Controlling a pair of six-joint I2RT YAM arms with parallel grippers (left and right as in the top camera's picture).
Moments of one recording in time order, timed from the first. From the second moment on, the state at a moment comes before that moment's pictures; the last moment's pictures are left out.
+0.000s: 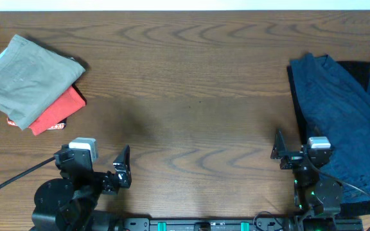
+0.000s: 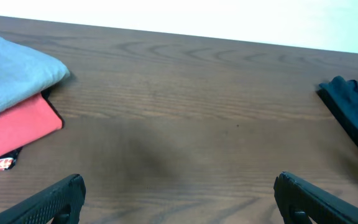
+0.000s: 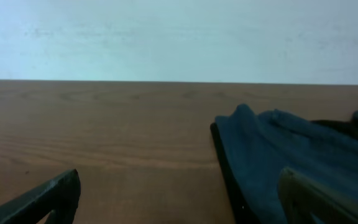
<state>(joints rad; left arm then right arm) -0.16 0.33 0.81 -0.92 0.07 -0.20 0.04 0.01 0.01 -0.07 0.00 0.02</state>
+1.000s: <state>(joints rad) -0.16 0.33 0.81 -0.92 0.07 -0.20 0.04 0.01 0.01 -0.07 0.00 0.00</state>
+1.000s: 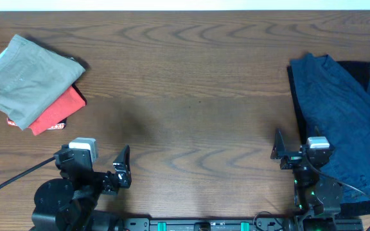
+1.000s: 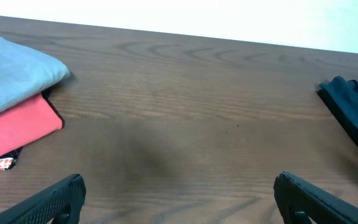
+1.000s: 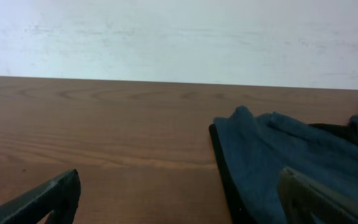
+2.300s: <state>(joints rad) -0.07 0.01 0.01 -0.08 0.02 -0.16 0.04 0.01 0.01 -0.07 0.00 -0.01</state>
